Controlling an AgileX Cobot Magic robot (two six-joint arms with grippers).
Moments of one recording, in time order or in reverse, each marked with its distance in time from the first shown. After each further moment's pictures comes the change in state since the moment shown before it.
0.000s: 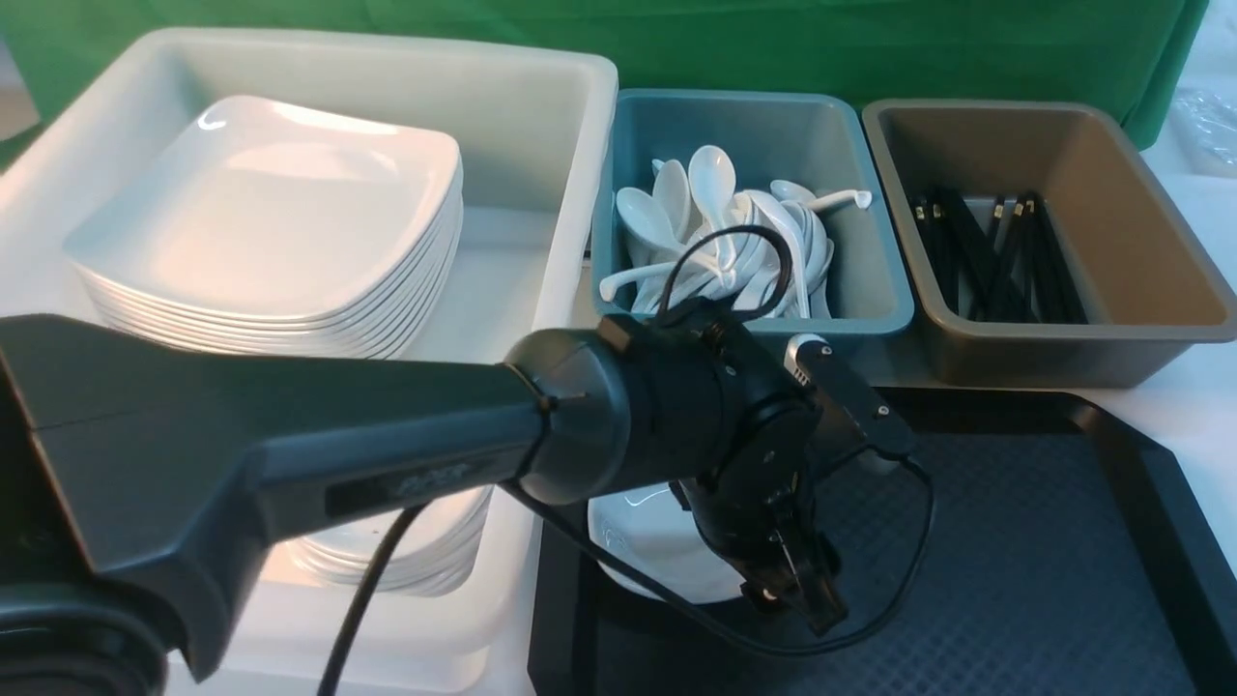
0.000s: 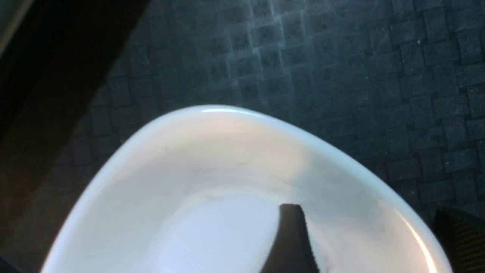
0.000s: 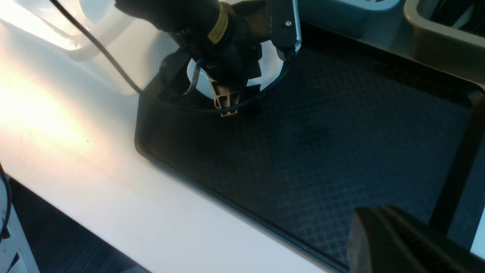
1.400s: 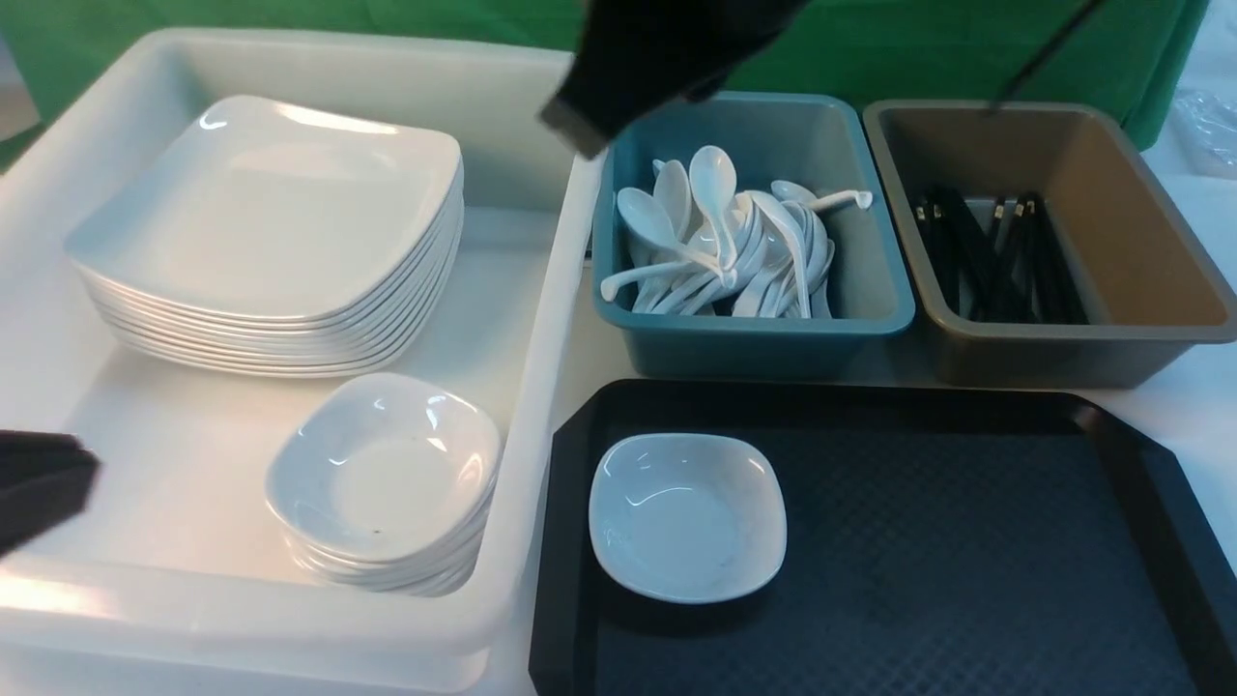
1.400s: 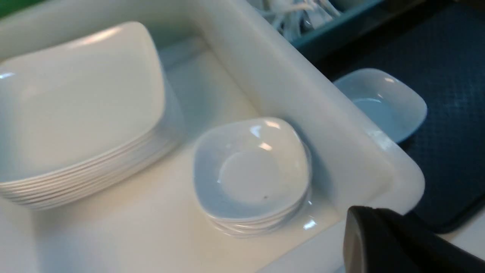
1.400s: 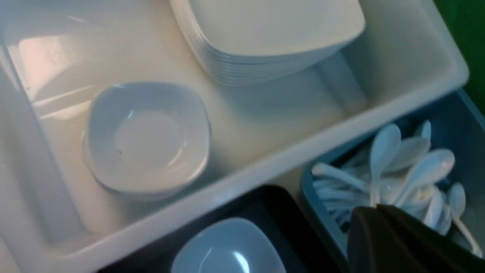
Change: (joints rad) right arm 0.035 1.290 -1.130 -0.002 0.001 -0.472; left arm 0.394 -1.437 0.558 -0.146 0.291 0.166
